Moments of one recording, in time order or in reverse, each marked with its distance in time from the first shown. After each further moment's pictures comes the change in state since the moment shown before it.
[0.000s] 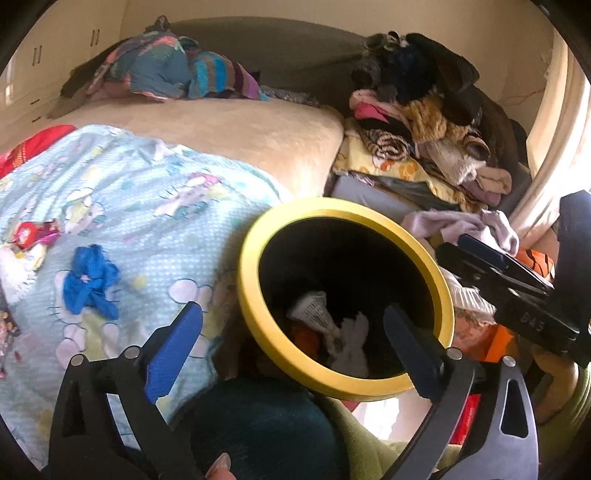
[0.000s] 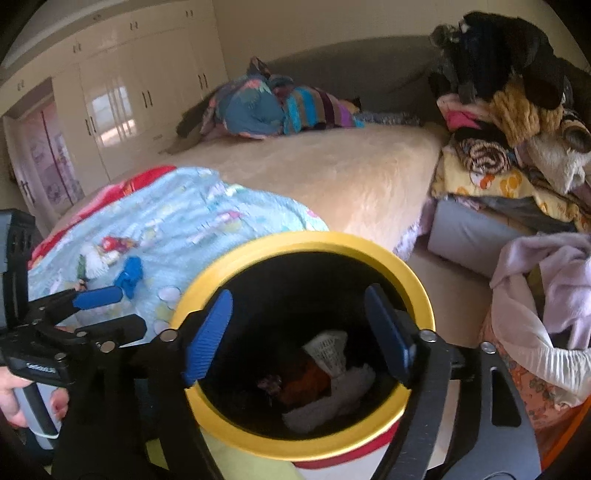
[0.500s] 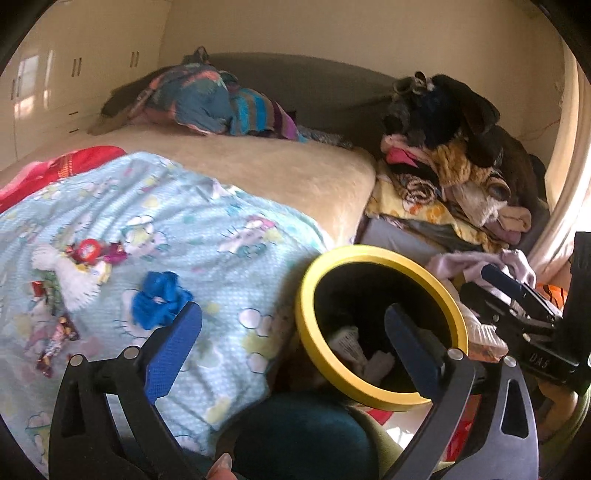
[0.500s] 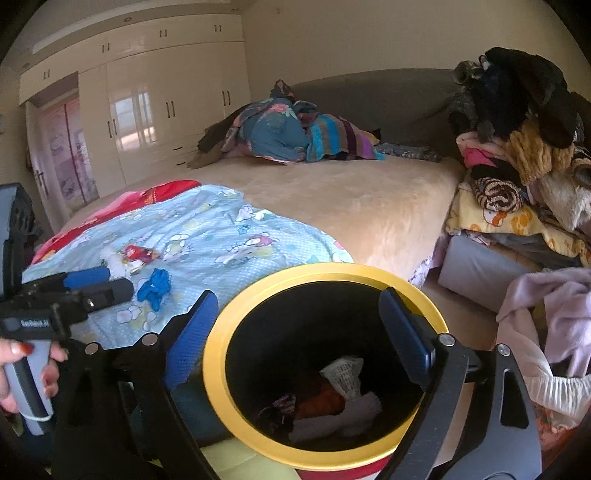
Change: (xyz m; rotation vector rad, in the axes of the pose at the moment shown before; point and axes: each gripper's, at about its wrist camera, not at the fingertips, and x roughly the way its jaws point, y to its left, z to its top) left arm -0.058 0.031 0.007 -0.052 -0.154 0.112; right arm -0.017 0.035 0.008 -0.081 -0.085 0.034
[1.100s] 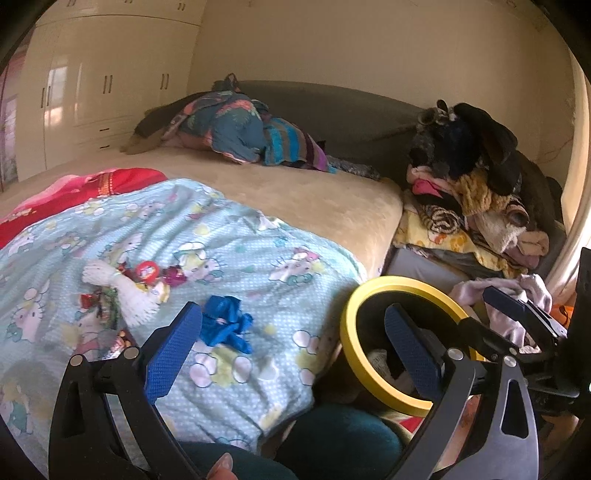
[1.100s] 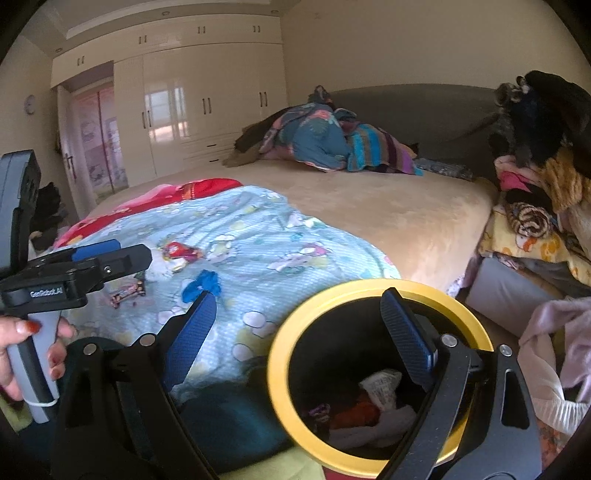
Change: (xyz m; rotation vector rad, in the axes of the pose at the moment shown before) left arm -0.046 0.033 0.009 -0.030 -0.110 0.104; right arm -0.004 0.061 0.007 -0.088 -0.023 0.108
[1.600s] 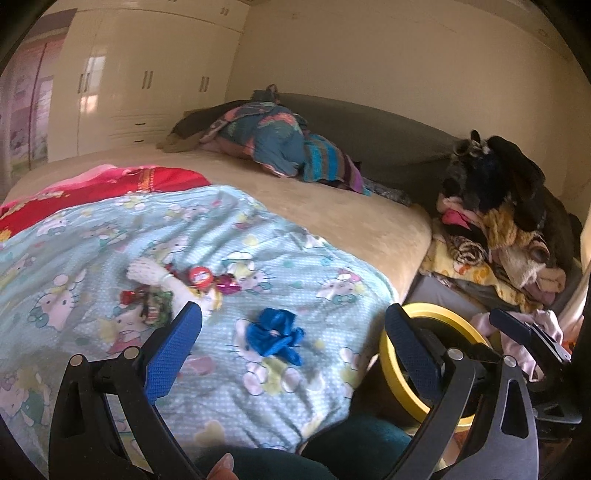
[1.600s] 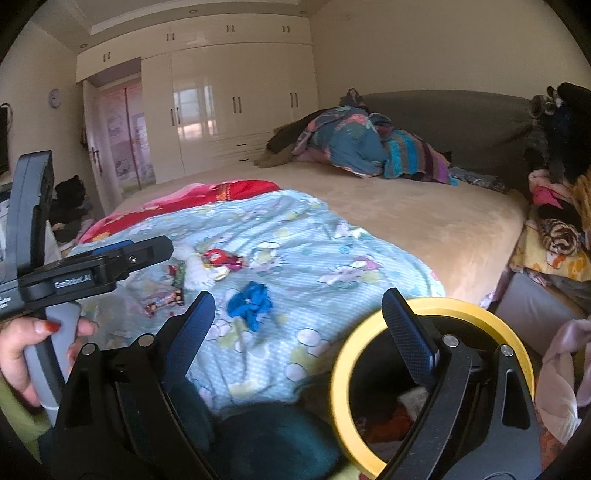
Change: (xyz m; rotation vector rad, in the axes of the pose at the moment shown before) left arm -0.021 0.053 0.007 -0.114 -0.058 0.093; right arm 0.015 0.052 0.018 -0.045 -0.001 0.107
